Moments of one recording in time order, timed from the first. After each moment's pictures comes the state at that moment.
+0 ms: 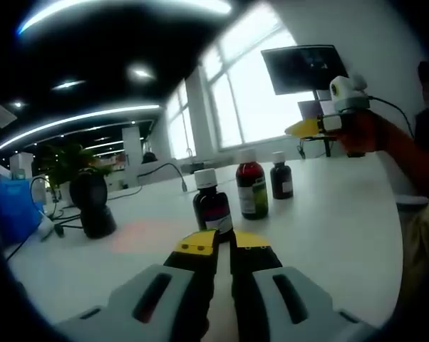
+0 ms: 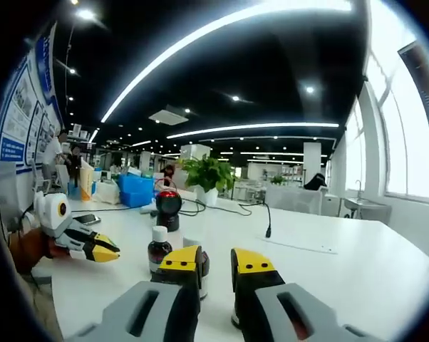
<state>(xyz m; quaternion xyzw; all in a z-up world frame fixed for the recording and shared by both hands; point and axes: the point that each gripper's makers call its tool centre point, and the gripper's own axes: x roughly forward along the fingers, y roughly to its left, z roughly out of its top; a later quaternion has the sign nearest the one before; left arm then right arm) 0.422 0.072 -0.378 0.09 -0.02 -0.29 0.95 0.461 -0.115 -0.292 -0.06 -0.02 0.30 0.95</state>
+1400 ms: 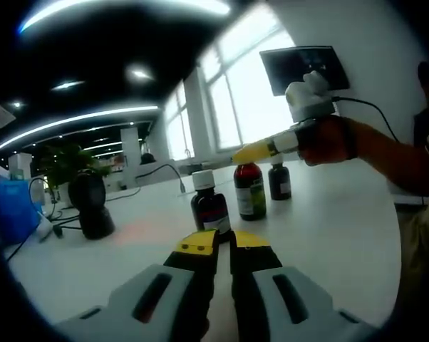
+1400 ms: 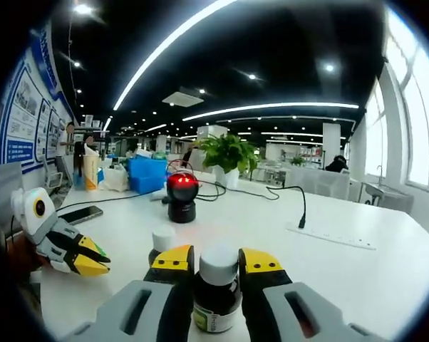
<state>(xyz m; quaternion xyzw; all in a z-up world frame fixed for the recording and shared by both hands) 0.421 0.069 -0.377 0.09 -0.03 -0.30 0.95 0.512 -0.036 -0.328 -0.07 0.05 0.35 0.93</state>
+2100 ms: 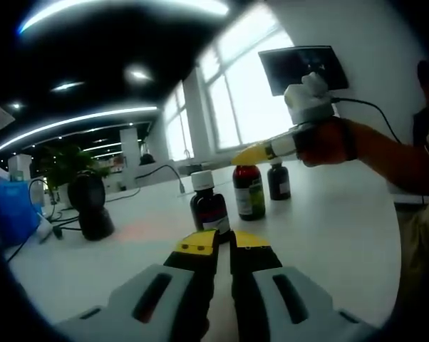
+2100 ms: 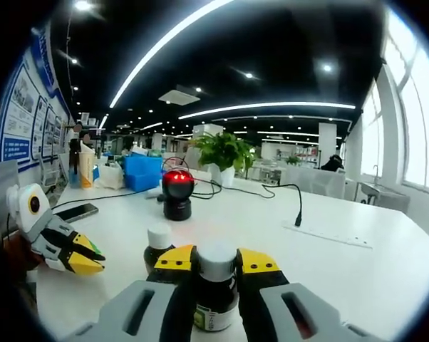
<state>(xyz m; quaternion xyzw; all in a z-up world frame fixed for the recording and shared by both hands) 0.420 0.068 -0.377 0.10 -0.03 -0.31 0.95 0.514 -0.038 -0.331 -0.07 0.05 0.34 0.94</state>
